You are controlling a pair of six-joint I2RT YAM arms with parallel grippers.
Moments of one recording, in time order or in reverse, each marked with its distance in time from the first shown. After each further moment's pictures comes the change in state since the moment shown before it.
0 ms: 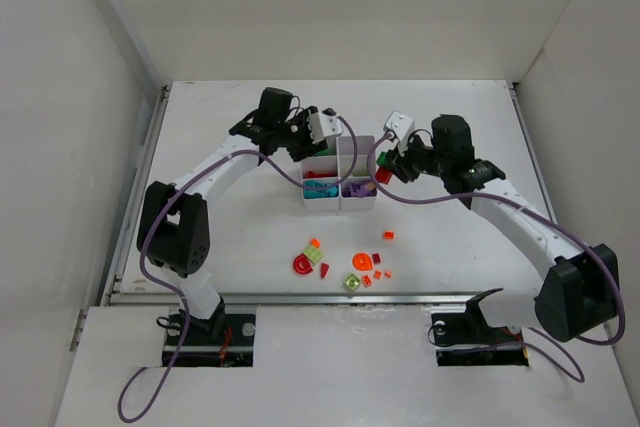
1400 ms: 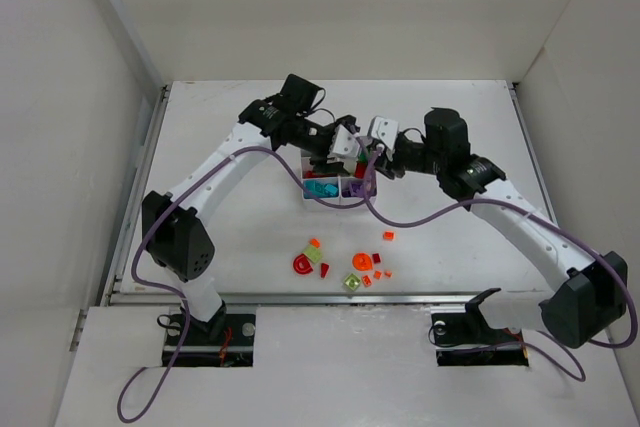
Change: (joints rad) left arm -0.156 -0.002 0.324 -0.523 0.424 0.332; right arm 0.114 -0.031 0.101 -0.007 -0.153 -0.151
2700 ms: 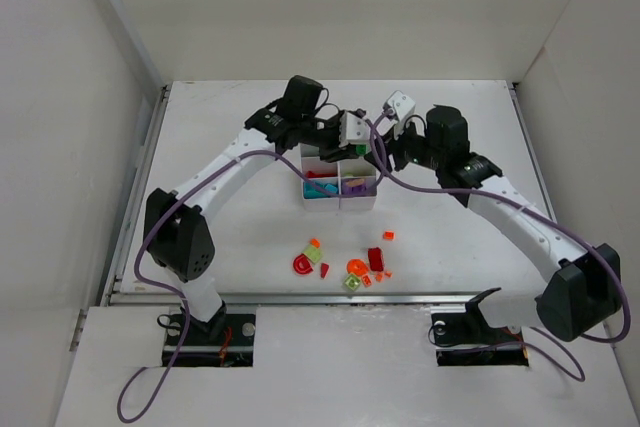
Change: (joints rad) left arm -0.005 -0.001 -0.091 0.300 -0.126 -0.322; right arm -0.034 0.036 -0.015 0.080 0.202 0.451
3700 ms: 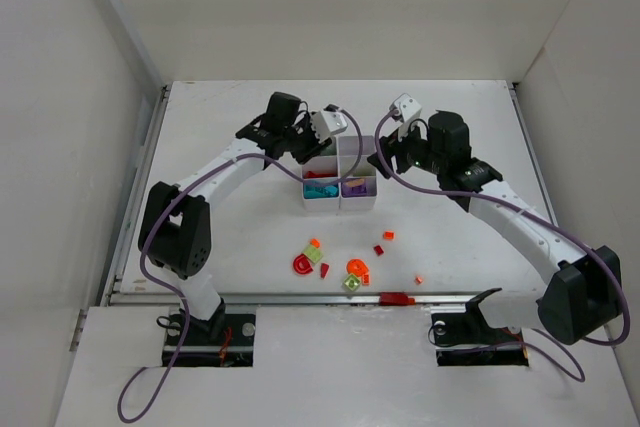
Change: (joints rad) left arm 0.115 -0.002 -0.252 0.224 -0.402 -0.230; right arm -0.021 -0.018 -0.067 0.049 0.045 0.090
